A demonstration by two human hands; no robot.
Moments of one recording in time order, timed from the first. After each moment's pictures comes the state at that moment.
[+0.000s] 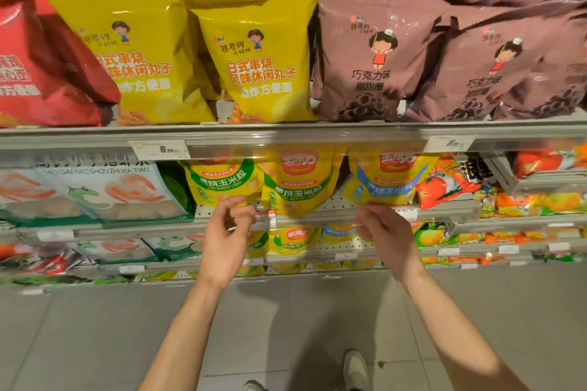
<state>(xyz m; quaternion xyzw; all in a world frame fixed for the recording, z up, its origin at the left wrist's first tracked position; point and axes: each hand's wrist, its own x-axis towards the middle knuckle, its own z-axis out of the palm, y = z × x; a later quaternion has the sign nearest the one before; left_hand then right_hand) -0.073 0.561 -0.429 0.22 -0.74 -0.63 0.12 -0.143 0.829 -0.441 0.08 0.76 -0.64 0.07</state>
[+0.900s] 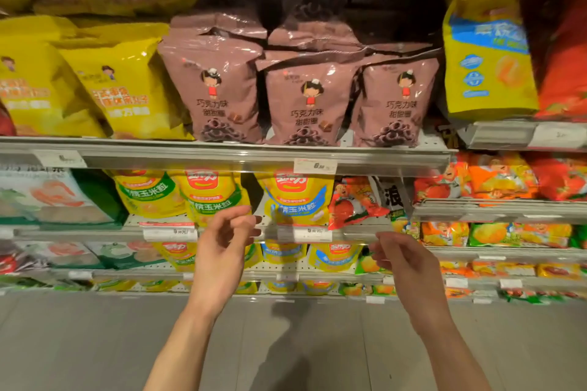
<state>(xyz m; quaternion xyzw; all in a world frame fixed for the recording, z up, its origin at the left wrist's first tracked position) -0.084 0.810 -0.352 0.20 -0.67 -0.69 0.20 -0.144 1.078 -0.389 0.05 0.73 -0.68 0.00</state>
